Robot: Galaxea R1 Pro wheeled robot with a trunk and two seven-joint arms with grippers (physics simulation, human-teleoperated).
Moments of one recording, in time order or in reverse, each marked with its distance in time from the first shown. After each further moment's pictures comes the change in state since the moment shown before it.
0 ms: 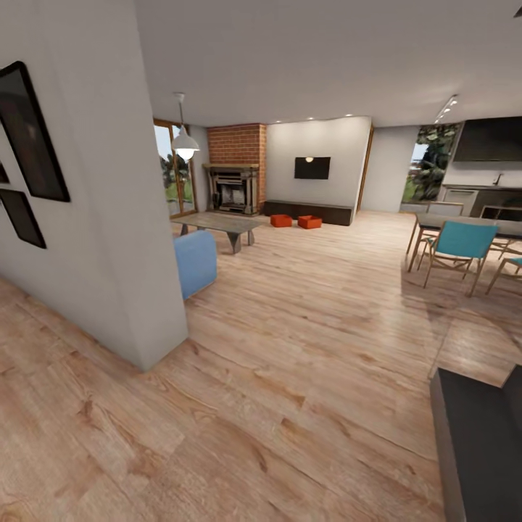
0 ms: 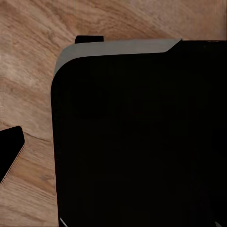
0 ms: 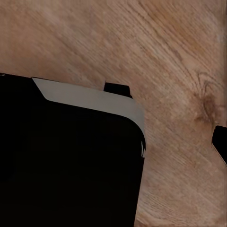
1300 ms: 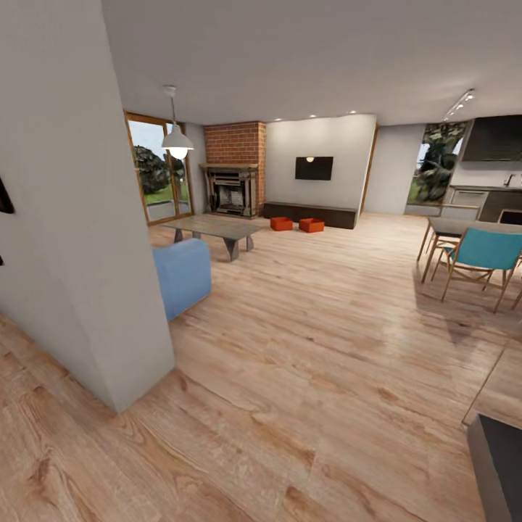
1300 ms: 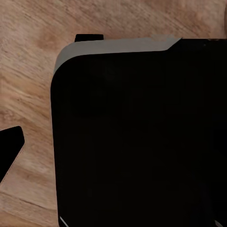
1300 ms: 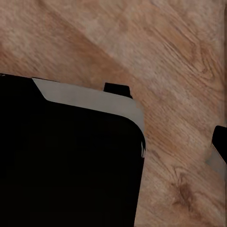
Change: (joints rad) left arm 0.000 0.000 0.000 0.002 0.001 0.003 0.000; right arm 0.000 0.000 0.000 0.000 0.000 0.000 0.000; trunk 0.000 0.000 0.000
